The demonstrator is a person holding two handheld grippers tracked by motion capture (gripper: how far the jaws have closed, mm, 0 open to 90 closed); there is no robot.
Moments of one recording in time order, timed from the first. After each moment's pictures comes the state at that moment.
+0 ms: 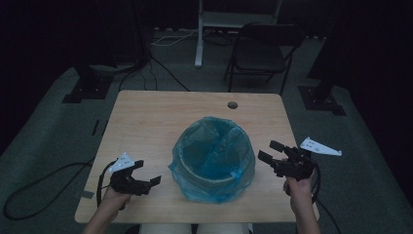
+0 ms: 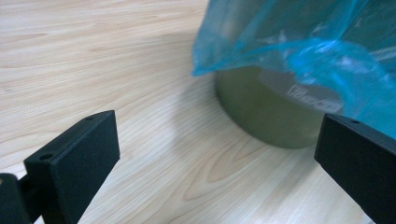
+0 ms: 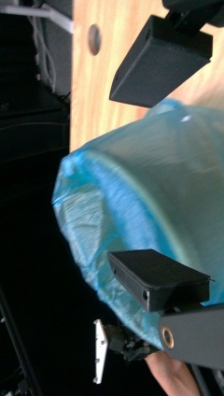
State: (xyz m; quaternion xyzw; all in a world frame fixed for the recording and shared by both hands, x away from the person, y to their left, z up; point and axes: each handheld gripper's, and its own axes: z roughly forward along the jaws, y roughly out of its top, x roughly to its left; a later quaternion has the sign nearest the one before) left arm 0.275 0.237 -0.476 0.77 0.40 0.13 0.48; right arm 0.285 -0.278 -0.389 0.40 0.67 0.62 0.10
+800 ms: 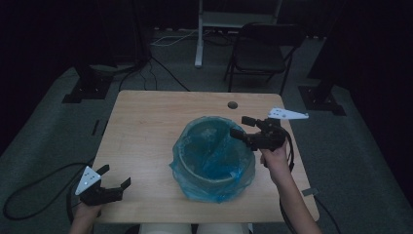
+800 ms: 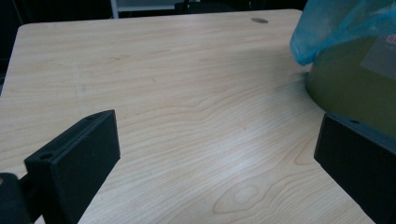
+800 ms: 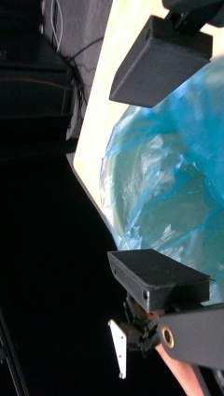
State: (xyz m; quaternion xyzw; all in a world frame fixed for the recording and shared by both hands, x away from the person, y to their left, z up) left arm 0.245 0.312 -0.508 0.71 0.44 0.26 0.49; right arm 0.346 -0.203 -0.340 0.32 0.73 0.60 0.07
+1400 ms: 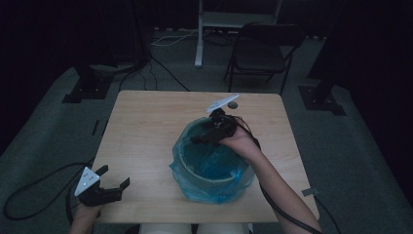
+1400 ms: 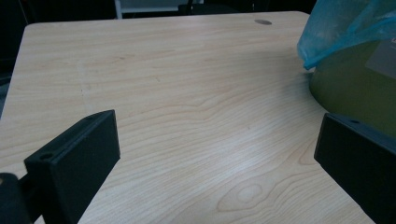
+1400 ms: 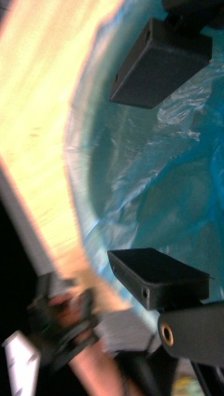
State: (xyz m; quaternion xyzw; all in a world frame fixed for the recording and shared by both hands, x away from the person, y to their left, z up) left arm 0.243 0.314 -0.508 0.70 0.44 0.26 0.49; right arm 0.403 -0.084 -0.359 0.25 0.88 0.40 -0.02
